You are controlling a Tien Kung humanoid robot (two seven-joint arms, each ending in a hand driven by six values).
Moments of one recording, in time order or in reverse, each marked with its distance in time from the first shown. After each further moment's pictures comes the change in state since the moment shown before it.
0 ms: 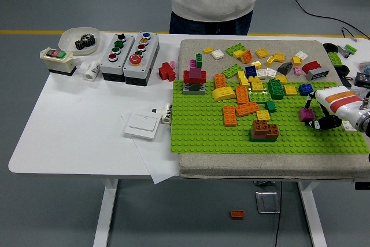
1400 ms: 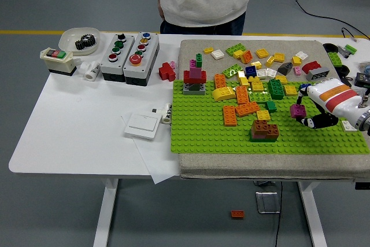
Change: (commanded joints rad) left arm 0.005 0.000 -0.010 0.004 0.014 -0.005 0.004; right arm -0.113 -0.146 0.055 0.425 -0.056 0.085 -0.088
